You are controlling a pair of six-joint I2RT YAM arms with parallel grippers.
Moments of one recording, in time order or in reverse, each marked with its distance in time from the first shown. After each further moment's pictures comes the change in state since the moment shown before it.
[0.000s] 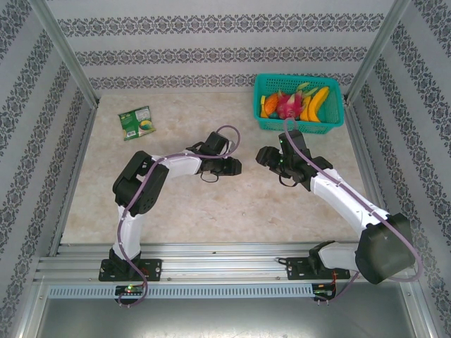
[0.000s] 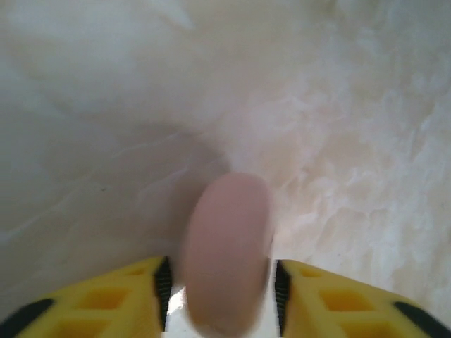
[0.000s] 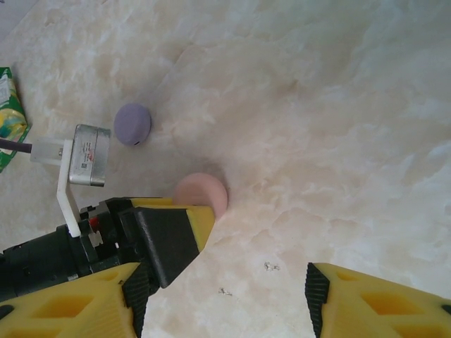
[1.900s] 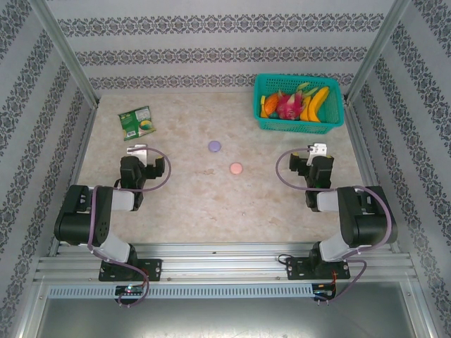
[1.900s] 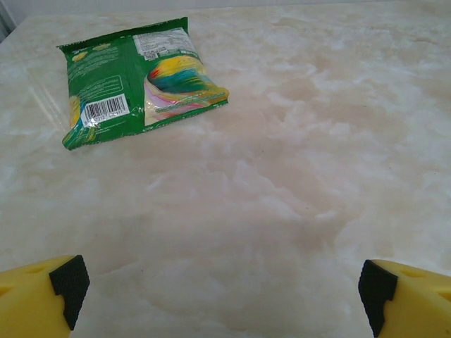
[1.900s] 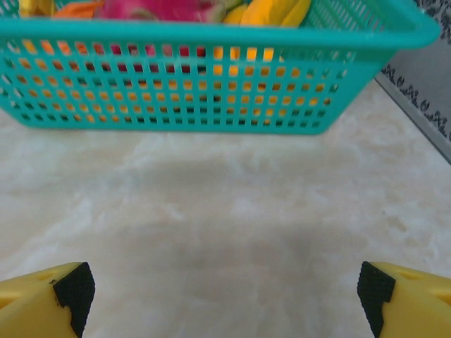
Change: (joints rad) left arm 0.578 -0.507 -0.912 0.930 -0.399 0.558; right arm -0.376 0.254 -0.541 1.247 0.215 -0.776
